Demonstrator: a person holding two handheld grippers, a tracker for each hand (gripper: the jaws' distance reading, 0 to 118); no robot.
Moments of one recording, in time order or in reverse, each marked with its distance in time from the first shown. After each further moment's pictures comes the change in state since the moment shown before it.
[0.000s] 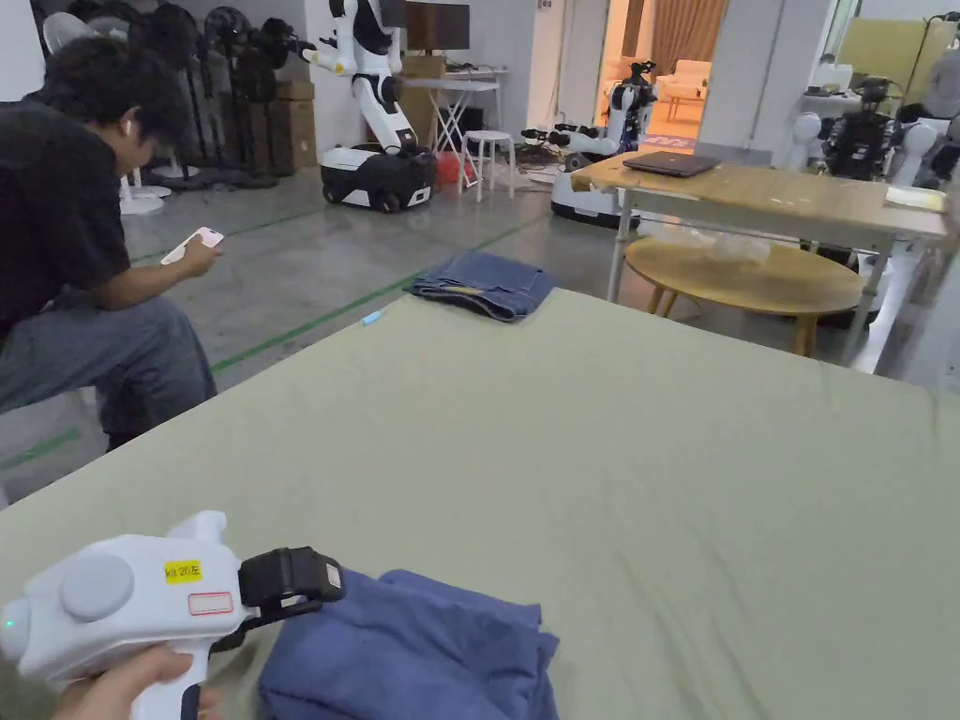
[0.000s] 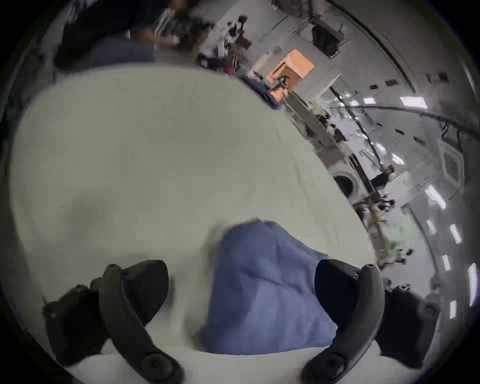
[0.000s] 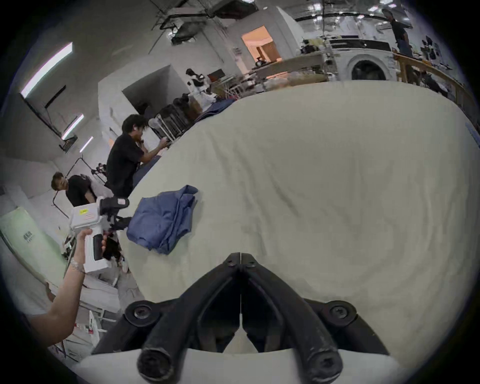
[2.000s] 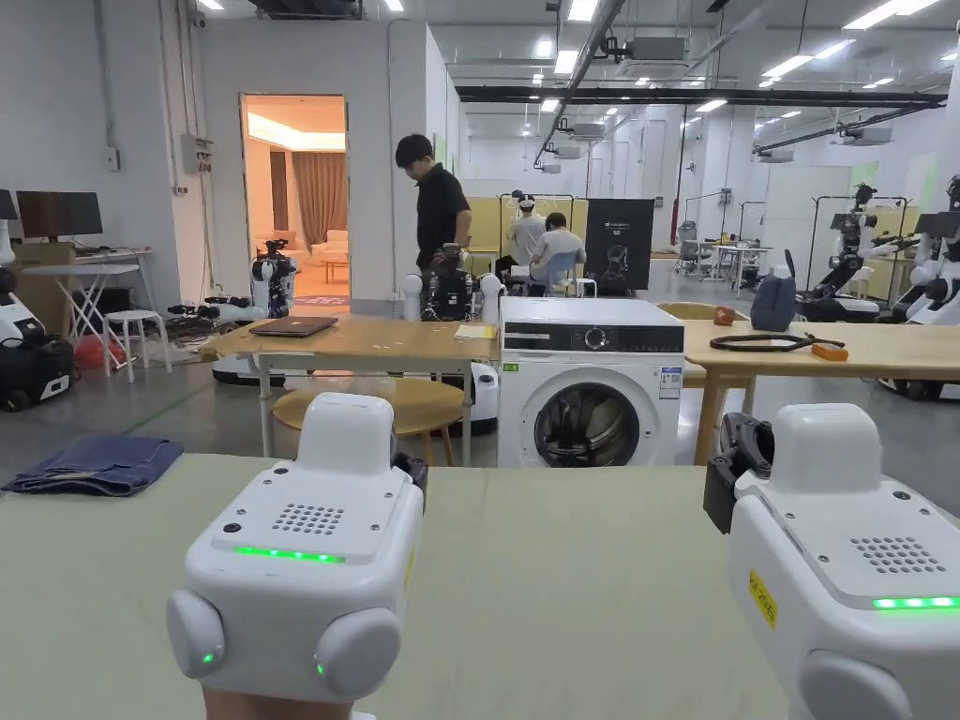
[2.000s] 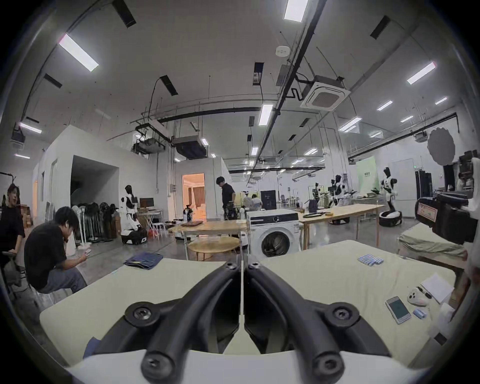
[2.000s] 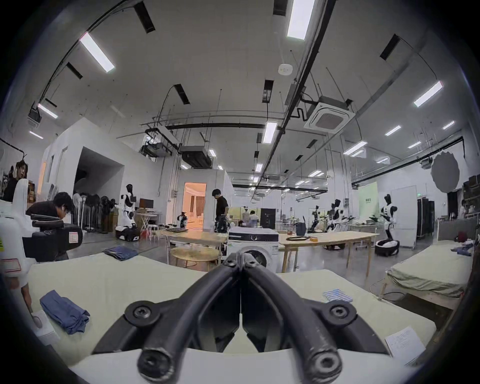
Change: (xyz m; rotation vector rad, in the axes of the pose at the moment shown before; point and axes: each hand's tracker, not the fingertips) left arm 0.486 -0.236 0.159 0.726 -0.274 -0.809; right arm 0.020 0.020 0.332 1.042 -0.649 0.309
